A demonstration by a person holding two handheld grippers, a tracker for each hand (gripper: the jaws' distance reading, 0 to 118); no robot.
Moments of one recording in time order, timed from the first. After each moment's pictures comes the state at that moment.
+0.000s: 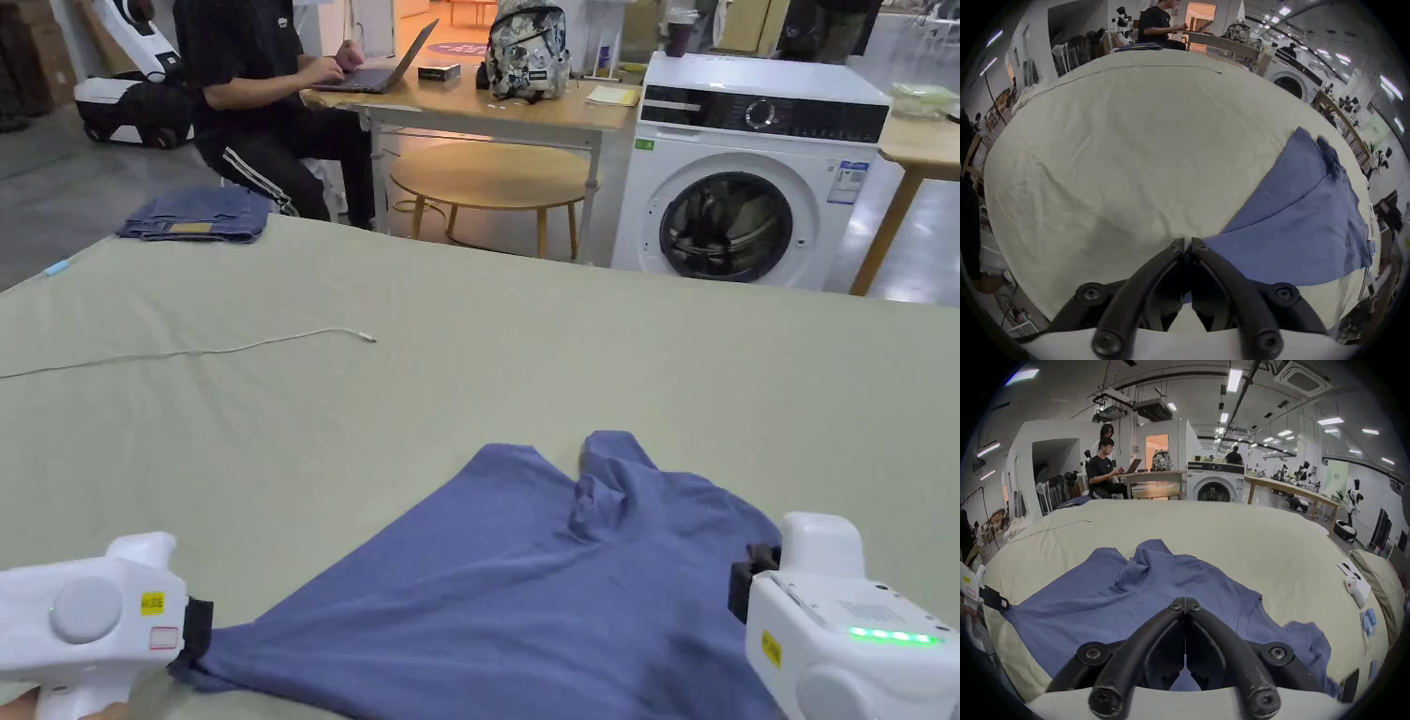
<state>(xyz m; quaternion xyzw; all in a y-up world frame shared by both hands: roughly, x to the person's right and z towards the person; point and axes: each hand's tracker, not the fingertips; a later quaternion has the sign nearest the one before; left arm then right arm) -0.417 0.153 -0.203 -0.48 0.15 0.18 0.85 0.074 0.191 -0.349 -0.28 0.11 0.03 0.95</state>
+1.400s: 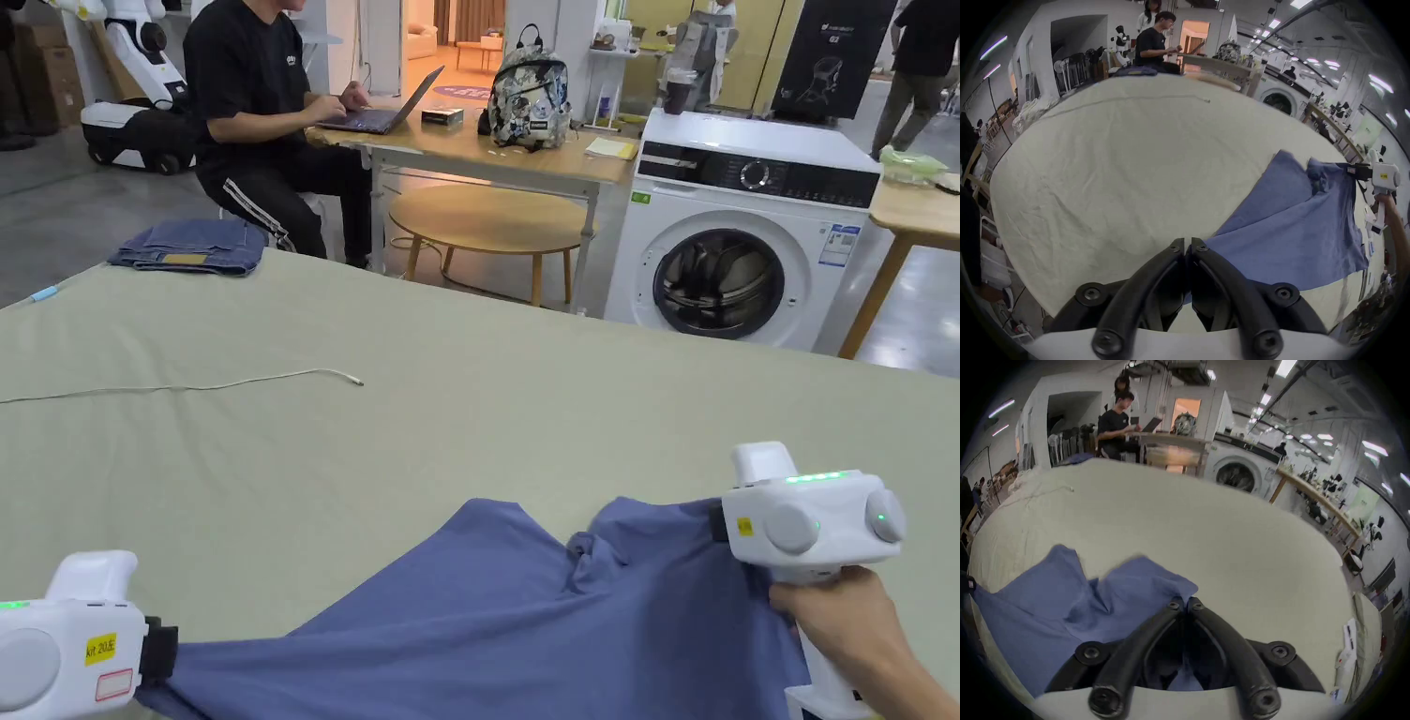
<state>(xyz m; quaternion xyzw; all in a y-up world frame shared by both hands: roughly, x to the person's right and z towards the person) -0.413 0.185 -0.205 -0.41 0.14 0.16 0.89 0.060 0.218 -0.520 -0.34 0.14 0.15 0.92</state>
